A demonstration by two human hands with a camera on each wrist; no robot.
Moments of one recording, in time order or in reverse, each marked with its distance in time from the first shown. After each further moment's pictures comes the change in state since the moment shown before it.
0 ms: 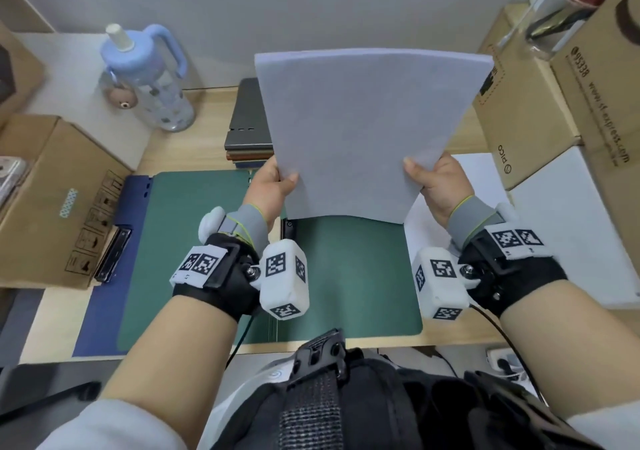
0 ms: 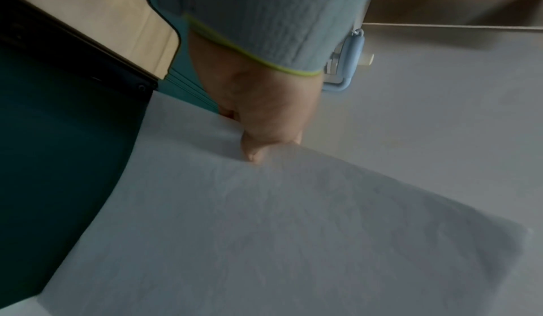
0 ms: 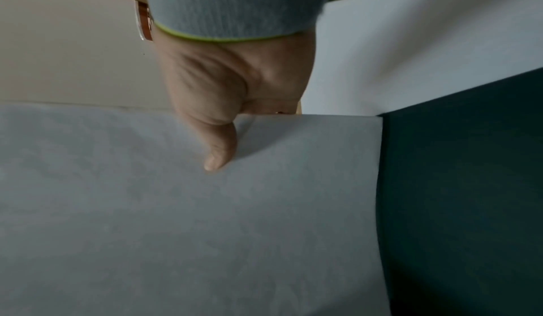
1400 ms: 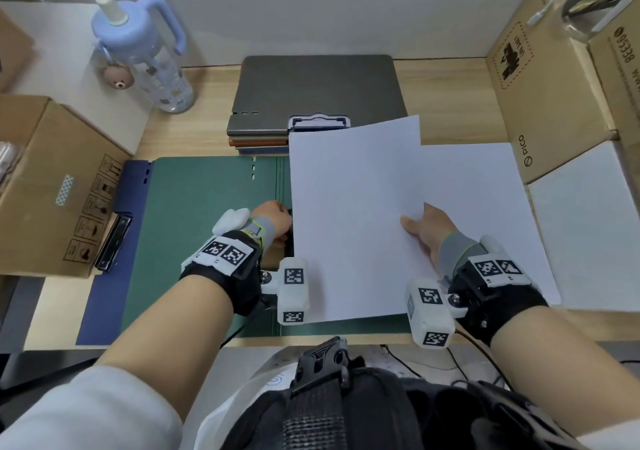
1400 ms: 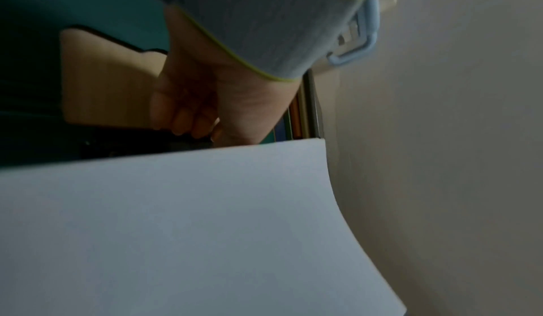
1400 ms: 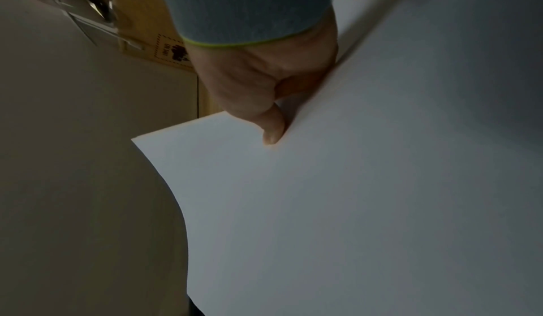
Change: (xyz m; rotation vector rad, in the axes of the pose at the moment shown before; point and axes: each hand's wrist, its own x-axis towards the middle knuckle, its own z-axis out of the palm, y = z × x) left_hand 0.001 -0.045 -0.013 0.700 0.000 -0.614; right_hand -0.022 0.050 -0.002 -0.610 0.187 0.564
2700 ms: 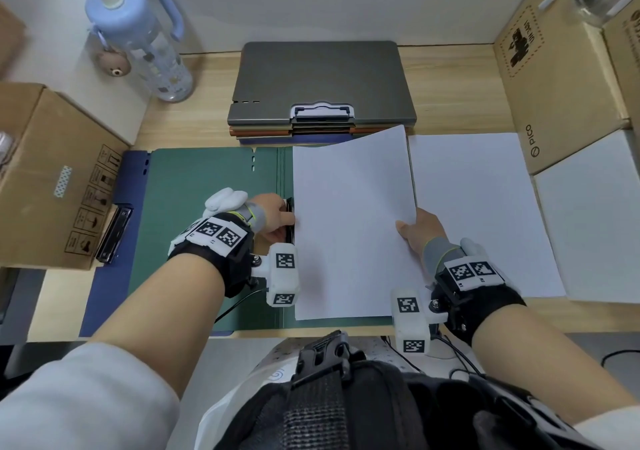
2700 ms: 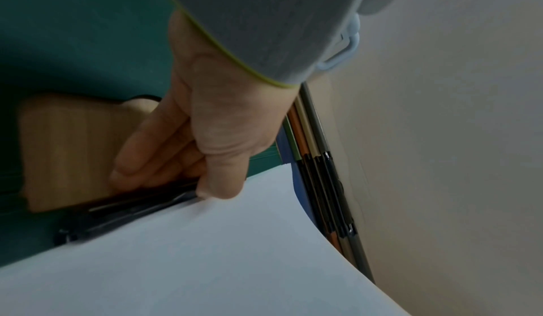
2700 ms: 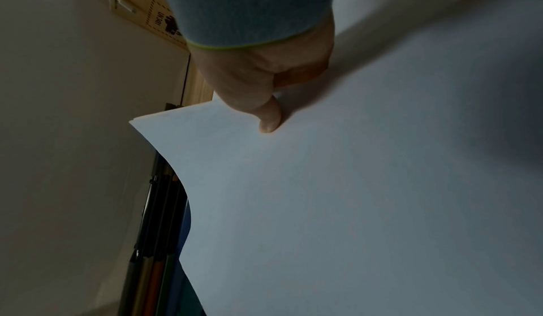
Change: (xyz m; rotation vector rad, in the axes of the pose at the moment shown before) left_hand 0.016 -0.006 -0.018 0.714 -0.155 0.170; right_hand 0.005 0.016 0.022 -0.292 0.049 0.031
